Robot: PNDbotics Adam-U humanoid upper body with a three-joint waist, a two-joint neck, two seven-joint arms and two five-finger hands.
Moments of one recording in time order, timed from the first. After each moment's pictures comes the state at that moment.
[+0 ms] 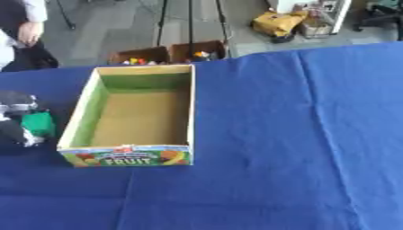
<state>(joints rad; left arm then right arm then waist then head) -0.92 0.76 -0.10 -0.96 -0.88 -0.36 -0.72 -0.49 -0.23 -0.27 -1.98 0.17 -0.50 -0.14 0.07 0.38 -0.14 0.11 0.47</state>
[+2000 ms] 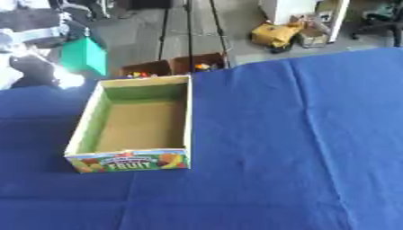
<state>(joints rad) -1.07 0.65 -0.18 -1.36 -0.62 -0.31 -0.72 -0.46 -0.22 -0.26 -1.98 0.16 -0.48 -0.15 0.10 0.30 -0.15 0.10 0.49</state>
